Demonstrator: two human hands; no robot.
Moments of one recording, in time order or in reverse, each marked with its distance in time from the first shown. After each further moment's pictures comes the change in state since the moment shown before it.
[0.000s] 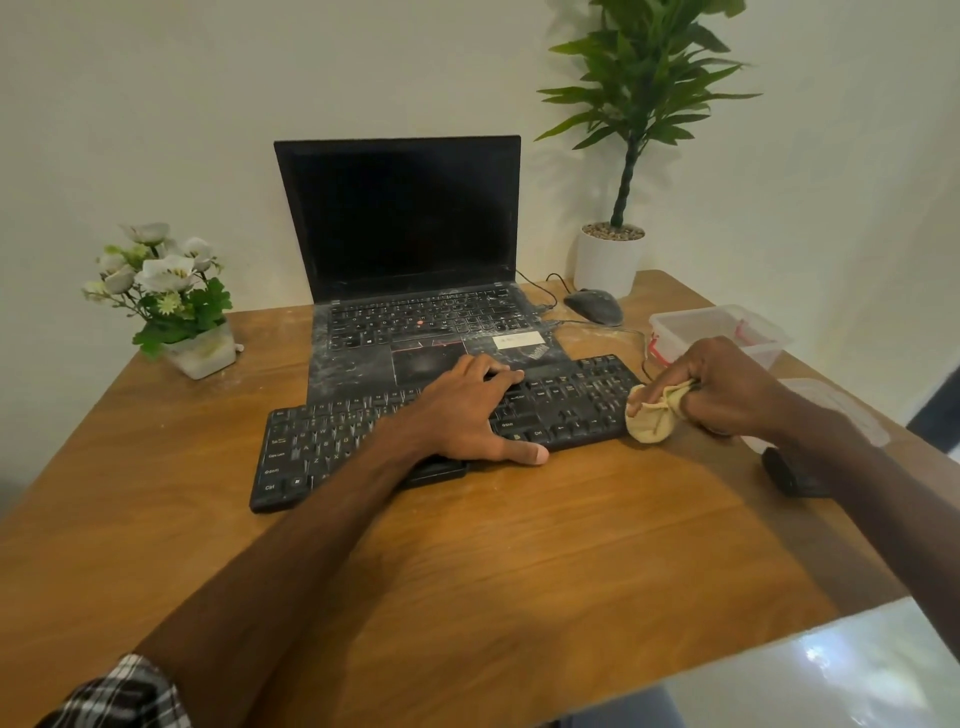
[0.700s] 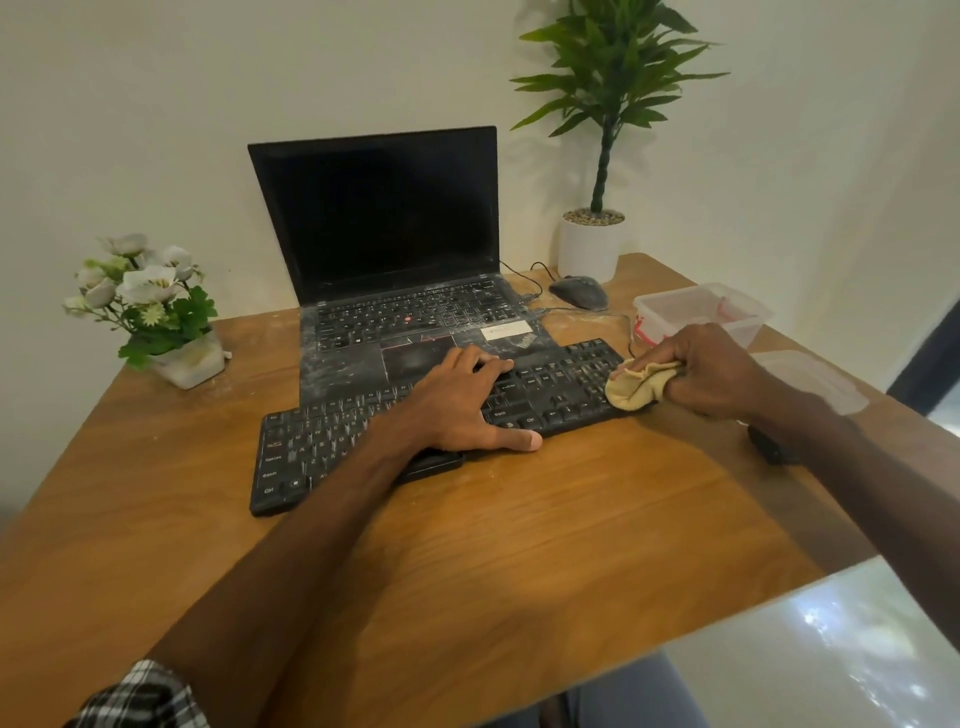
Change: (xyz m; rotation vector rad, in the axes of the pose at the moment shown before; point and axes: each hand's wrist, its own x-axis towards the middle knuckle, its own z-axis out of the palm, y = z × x) left_hand -0.002 0.003 0.001 -0.022 0.015 0.002; right_hand -0.011 0.007 0.010 -0.046 0.118 0.073
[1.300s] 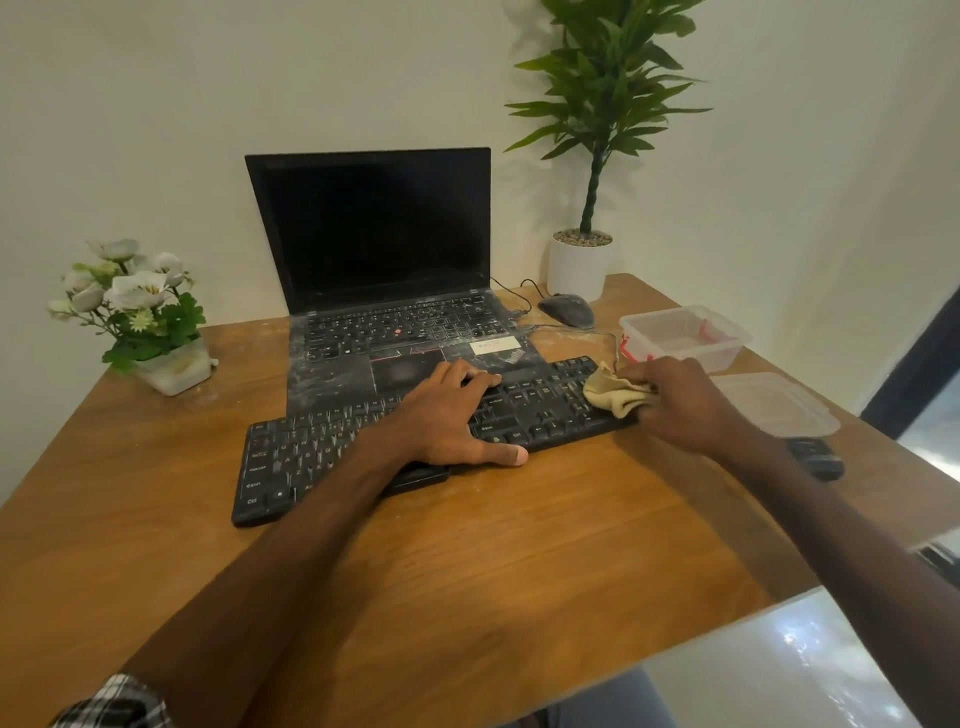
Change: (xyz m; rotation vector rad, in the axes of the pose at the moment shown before) left_hand 0.002 -0.001 0.000 0.008 0.000 0.000; right_hand -0.004 -0.003 0.015 -0.169 0.034 0.079
